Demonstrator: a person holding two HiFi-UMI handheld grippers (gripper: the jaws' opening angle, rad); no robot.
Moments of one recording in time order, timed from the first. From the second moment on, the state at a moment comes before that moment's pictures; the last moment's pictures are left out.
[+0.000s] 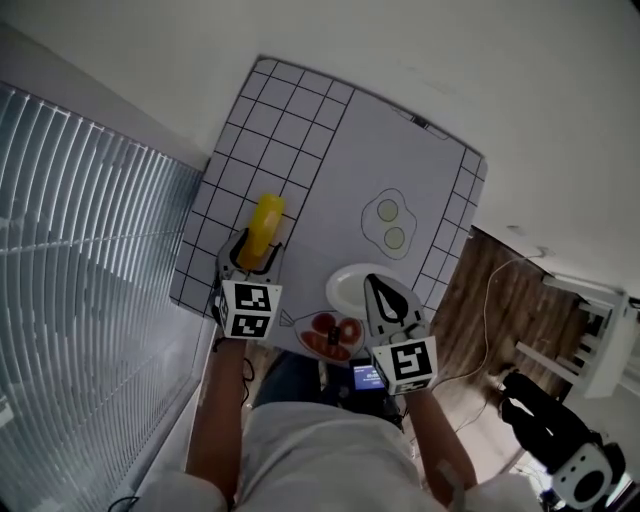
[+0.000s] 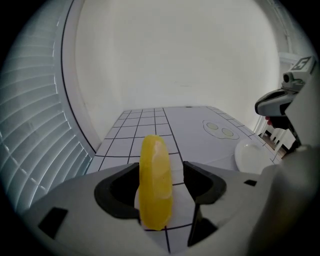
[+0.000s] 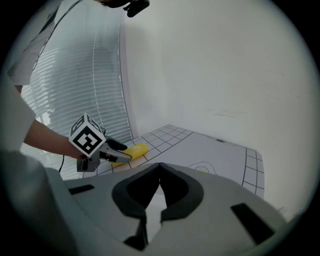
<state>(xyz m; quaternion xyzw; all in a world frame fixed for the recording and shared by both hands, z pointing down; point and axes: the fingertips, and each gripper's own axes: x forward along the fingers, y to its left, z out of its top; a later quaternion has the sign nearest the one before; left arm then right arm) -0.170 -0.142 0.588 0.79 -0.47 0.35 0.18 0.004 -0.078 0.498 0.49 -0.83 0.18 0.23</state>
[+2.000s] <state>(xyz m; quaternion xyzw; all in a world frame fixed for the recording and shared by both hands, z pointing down) -0.194 -0.154 0.620 0.79 -0.47 0.33 0.22 -0.026 -0.082 0.508 0.44 -0.83 0.20 0.28</state>
